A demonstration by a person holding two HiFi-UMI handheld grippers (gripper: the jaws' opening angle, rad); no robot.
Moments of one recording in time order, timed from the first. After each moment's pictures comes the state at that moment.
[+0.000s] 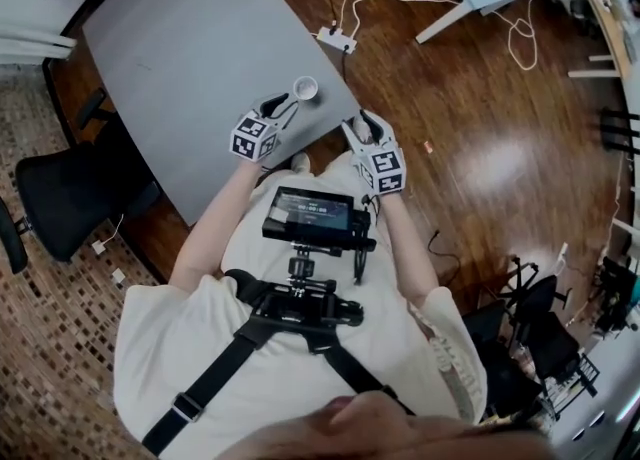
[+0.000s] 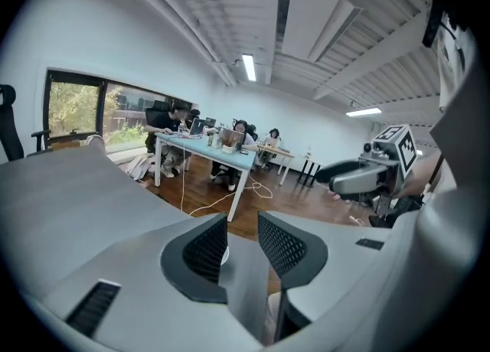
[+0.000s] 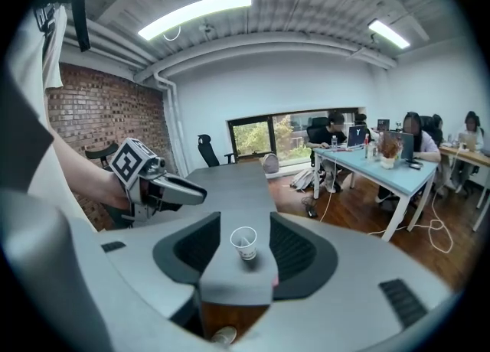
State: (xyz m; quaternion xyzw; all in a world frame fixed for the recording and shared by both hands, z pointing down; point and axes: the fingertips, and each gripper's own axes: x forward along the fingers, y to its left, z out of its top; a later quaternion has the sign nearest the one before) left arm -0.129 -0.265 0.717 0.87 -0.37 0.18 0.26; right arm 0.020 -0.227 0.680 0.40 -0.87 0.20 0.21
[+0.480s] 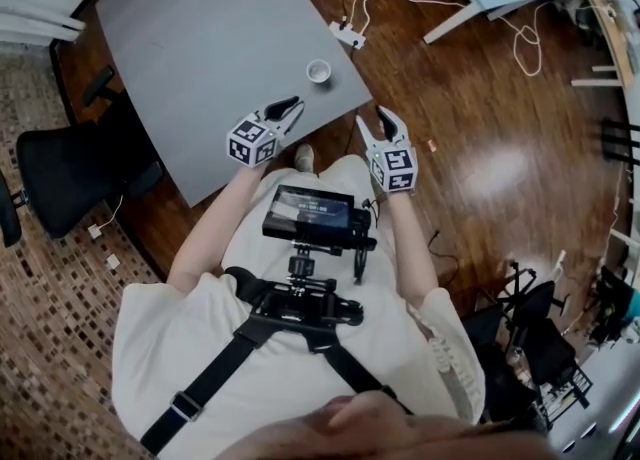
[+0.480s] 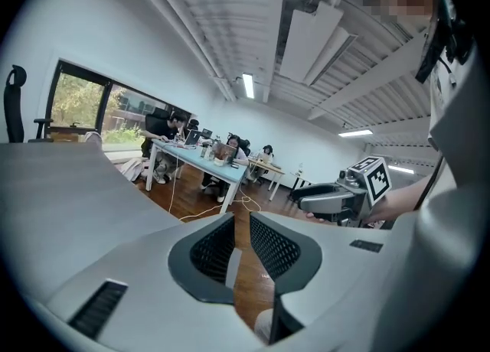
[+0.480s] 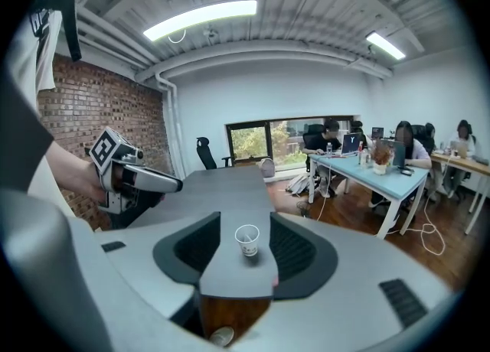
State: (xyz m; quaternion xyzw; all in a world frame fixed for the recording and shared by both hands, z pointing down) left arm -0.137 -0.198 0.666 0.89 -0.36 0.11 0.28; right arm 0.025 -0.193 0.666 0.43 -0.86 0.18 0.20
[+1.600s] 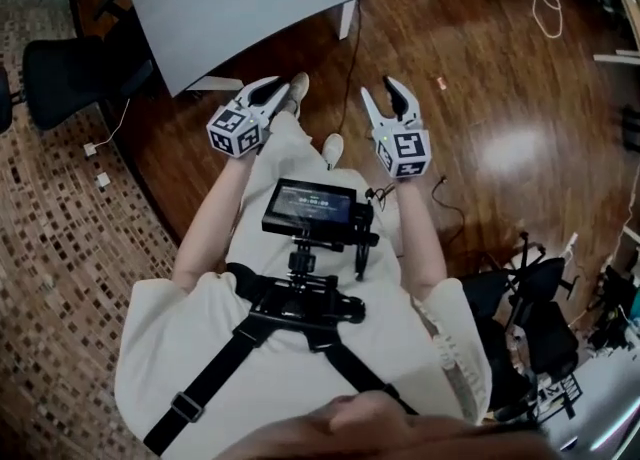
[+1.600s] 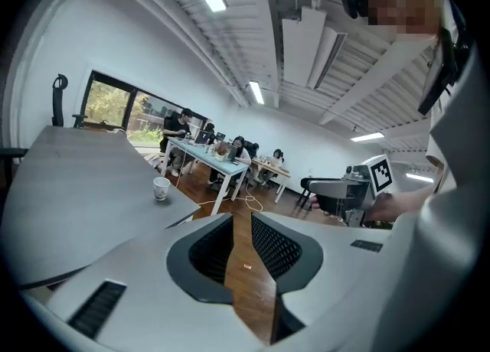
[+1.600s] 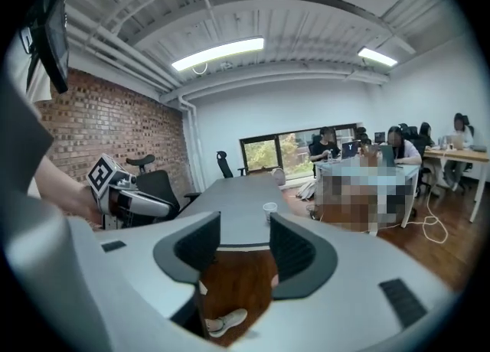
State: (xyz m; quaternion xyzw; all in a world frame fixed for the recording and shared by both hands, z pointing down) left arm -0.050 0.097 0.633 0.85 -0.43 0.08 0.29; right arm 0.138 0.064 0.593 0.40 -0.89 0.16 0.14
